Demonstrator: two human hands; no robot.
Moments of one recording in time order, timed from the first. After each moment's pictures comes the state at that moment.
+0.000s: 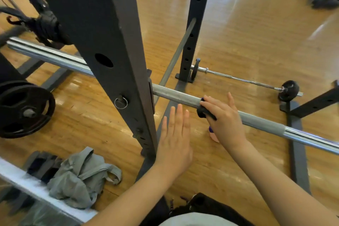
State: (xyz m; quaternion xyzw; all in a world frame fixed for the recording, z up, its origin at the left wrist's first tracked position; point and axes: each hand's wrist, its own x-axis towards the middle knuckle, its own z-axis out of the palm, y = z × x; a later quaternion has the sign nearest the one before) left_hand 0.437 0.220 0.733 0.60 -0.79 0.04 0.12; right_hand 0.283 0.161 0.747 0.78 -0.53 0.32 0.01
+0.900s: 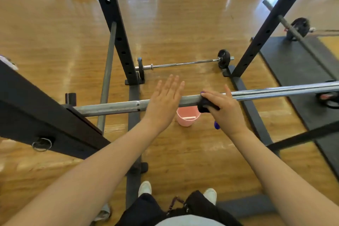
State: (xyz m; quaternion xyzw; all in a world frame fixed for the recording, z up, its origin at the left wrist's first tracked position) left_hand 0.335 0.134 0.758 0.33 -0.93 0.12 0.06; right_hand 0.162 0.234 0.753 0.64 -0.69 0.34 0.04
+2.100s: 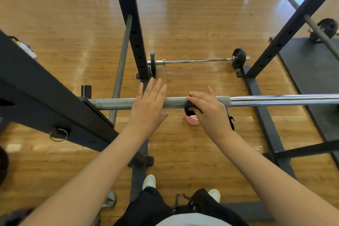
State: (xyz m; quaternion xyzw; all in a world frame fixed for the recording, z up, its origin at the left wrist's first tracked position) left_hand 0.397 0.127 0.765 0.43 -0.90 0.06 0.03; right_hand 0.223 0.194 0.746 0.68 -0.63 0.37 0.07
